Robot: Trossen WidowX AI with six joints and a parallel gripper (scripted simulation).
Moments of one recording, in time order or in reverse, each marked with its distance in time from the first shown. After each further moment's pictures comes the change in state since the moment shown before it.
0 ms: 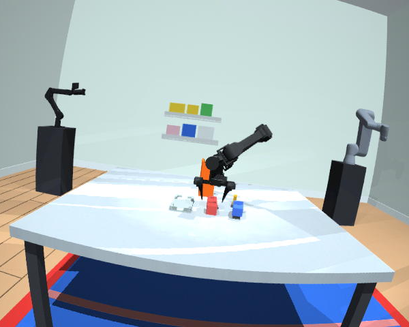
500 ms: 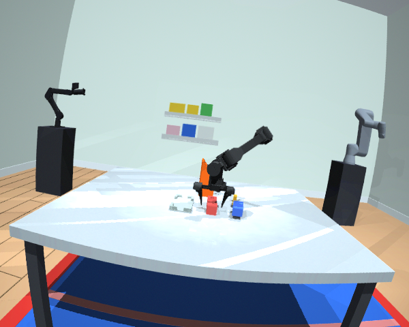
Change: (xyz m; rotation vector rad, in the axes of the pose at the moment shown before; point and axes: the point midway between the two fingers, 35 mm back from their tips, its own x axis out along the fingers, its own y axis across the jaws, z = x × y) arm 0.024 0.001 -0.001 0.000 0.000 0.003
